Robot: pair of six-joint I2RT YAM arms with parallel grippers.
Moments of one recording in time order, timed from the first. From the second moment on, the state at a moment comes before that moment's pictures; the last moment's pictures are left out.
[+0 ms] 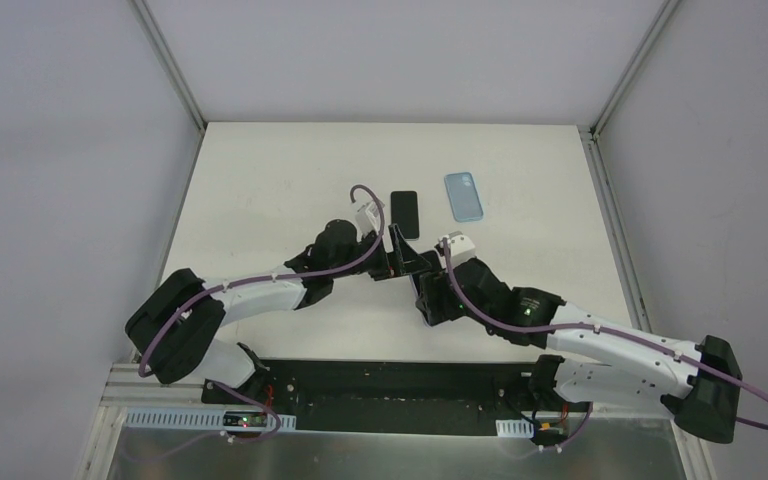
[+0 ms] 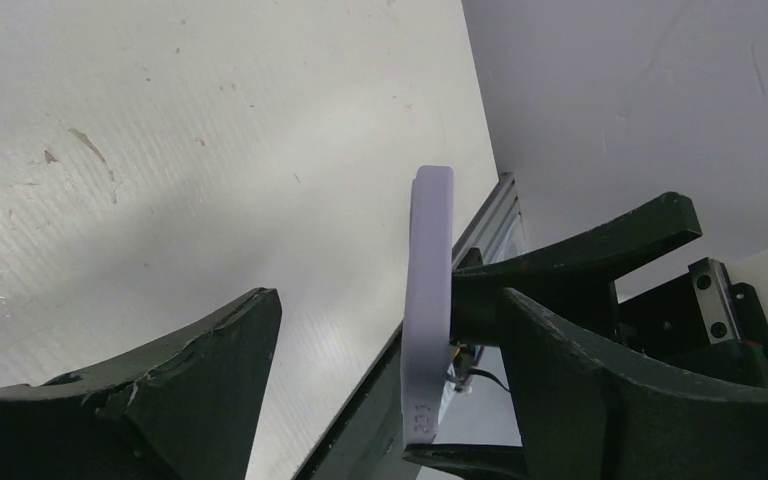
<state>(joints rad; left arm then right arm) -0.78 1.41 0.63 0.48 0.32 -0.98 1.10 0.96 0.68 -0.45 0.32 0.51</state>
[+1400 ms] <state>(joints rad) -0.81 1.47 0.66 0.59 0.32 -1.05 1.11 0.94 0.68 -0.44 0.34 0.51</state>
